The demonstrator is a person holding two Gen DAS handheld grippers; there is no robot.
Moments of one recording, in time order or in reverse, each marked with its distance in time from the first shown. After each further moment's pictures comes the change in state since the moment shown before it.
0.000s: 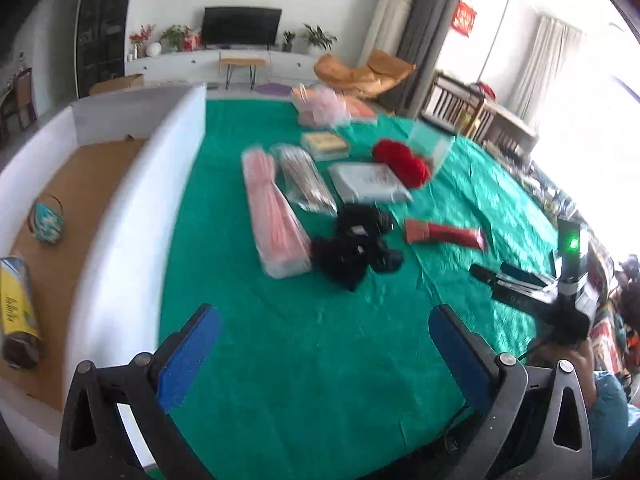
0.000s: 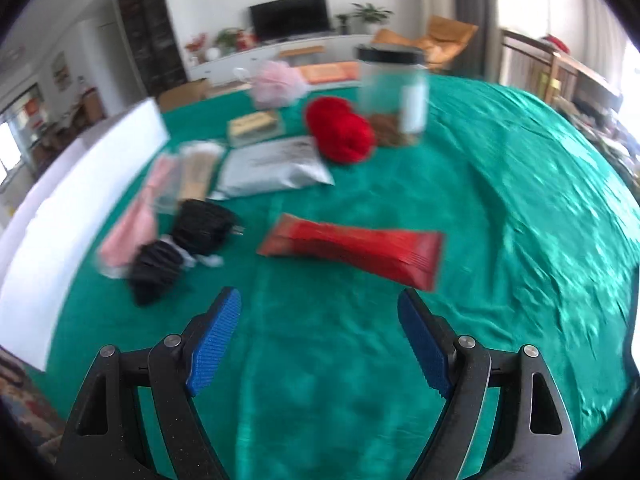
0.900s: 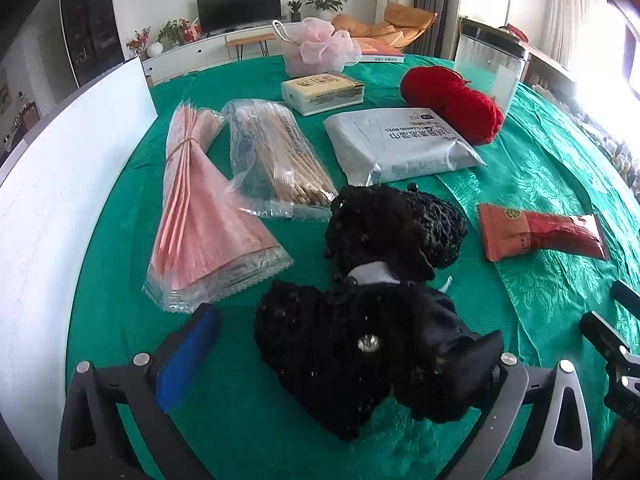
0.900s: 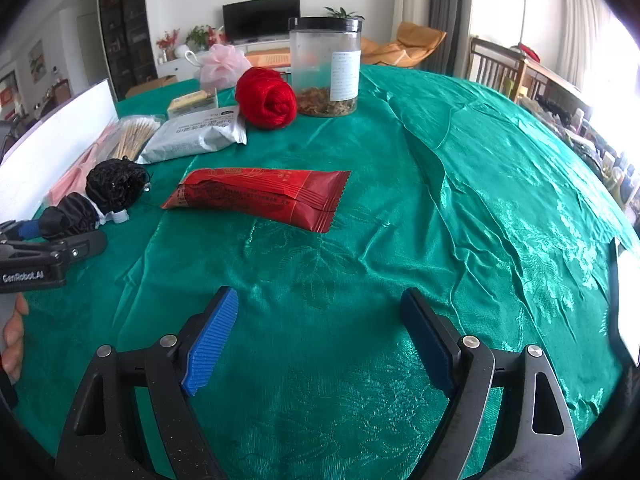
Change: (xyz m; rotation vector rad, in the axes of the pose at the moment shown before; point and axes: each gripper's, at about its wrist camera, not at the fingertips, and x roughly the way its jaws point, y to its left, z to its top) left arm 0.156 -0.032 0.046 0.095 0.086 0.205; right arm 0.009 -0.017 -0.017 -0.053 -0.017 -0.064
